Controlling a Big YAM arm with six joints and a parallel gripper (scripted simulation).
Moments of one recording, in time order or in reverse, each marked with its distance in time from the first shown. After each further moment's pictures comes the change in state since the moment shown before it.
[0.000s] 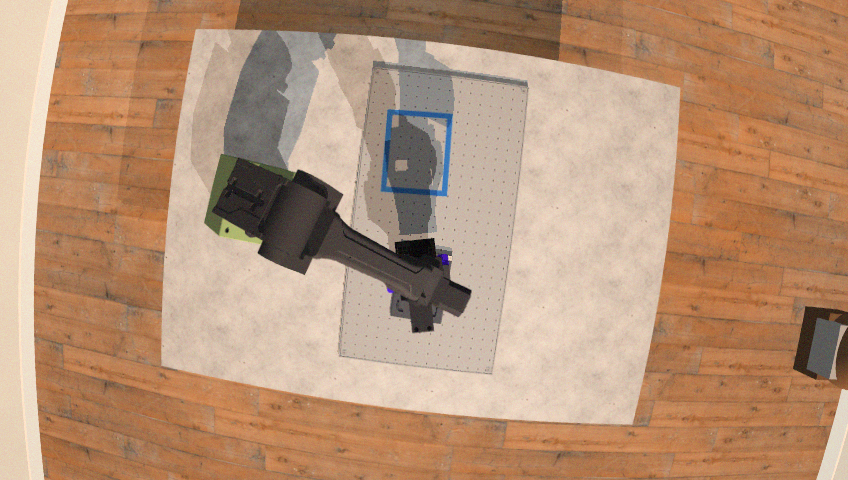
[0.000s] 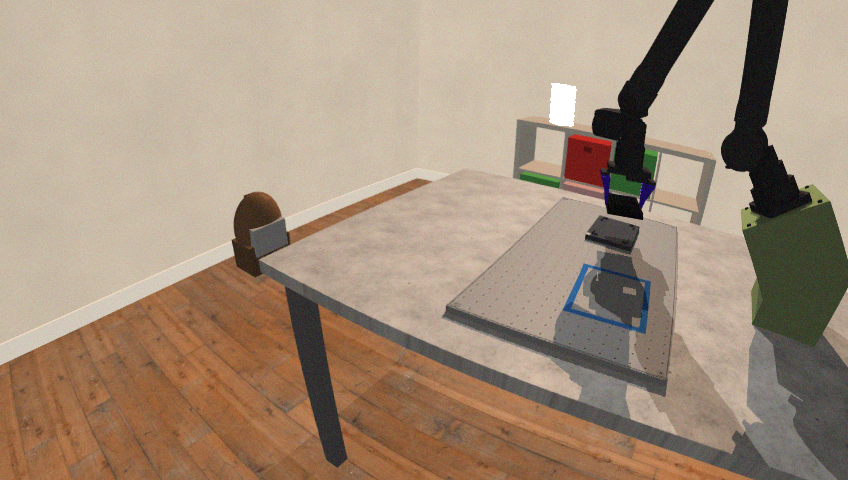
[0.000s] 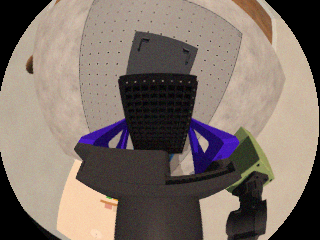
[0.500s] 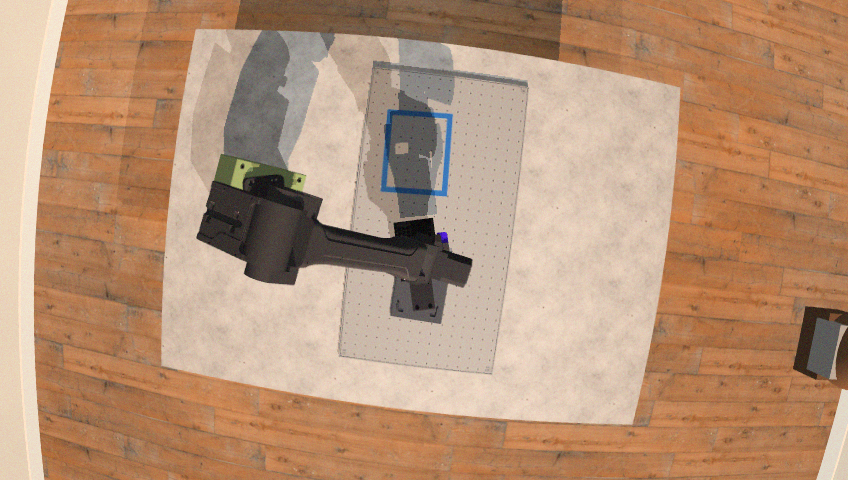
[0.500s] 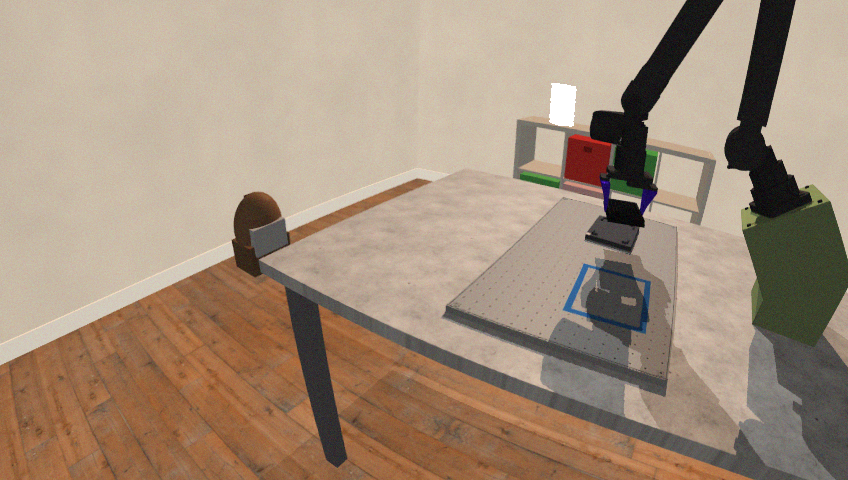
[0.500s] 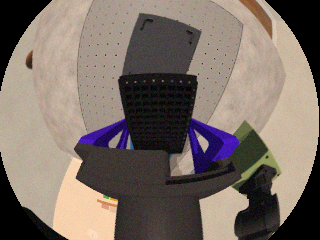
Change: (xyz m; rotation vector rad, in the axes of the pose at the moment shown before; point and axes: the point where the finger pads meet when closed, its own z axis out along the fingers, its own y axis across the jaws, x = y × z) arm 0.043 0.003 0.002 0.005 -0.007 -0.023
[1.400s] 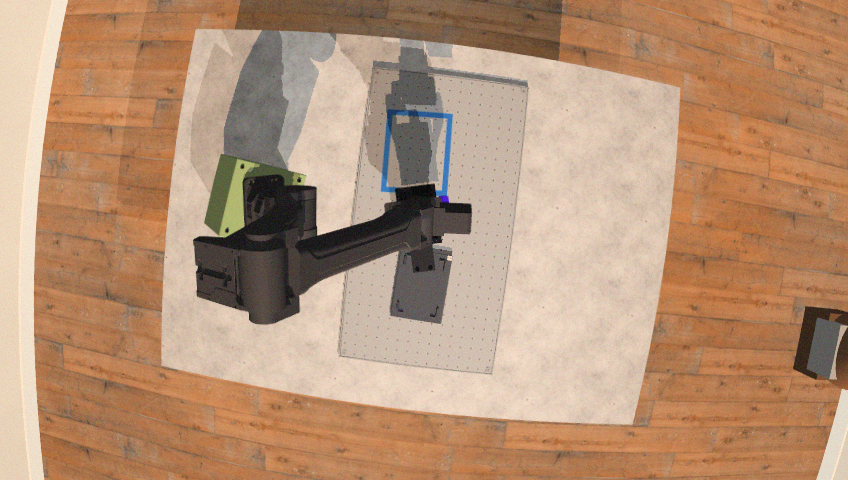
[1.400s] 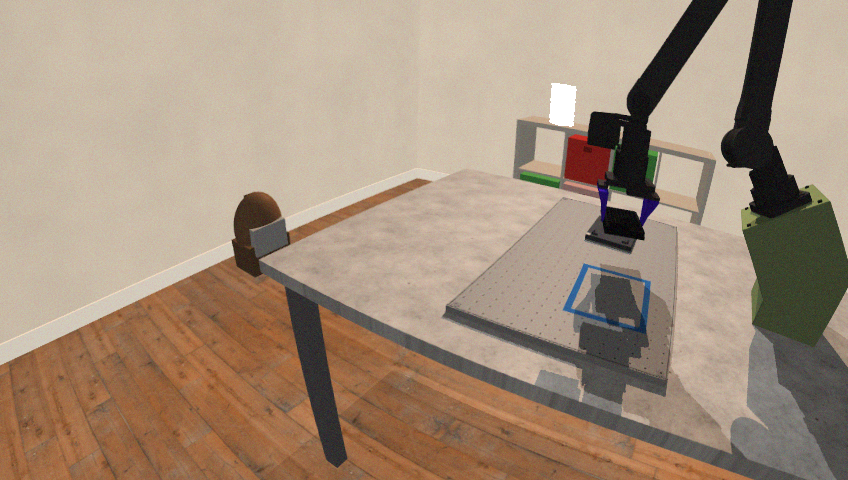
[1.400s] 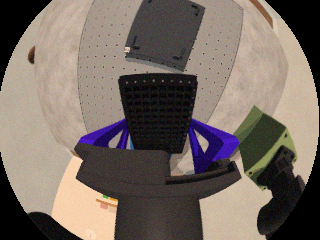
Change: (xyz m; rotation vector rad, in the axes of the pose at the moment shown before) arm 0.073 0.012 -0.001 -0.018 -0.011 0.002
